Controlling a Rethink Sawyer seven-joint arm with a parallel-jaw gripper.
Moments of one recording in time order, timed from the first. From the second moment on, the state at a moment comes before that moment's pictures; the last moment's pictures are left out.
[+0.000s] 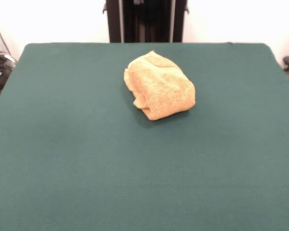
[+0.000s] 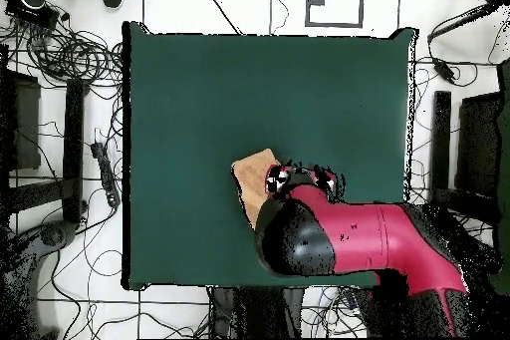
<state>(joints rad) -0.58 -1.15 0.42 1.97 -0.47 0.48 2.03</state>
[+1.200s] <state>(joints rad) -0.54 -0.91 0.37 1.82 -0.38 0.47 2.03</state>
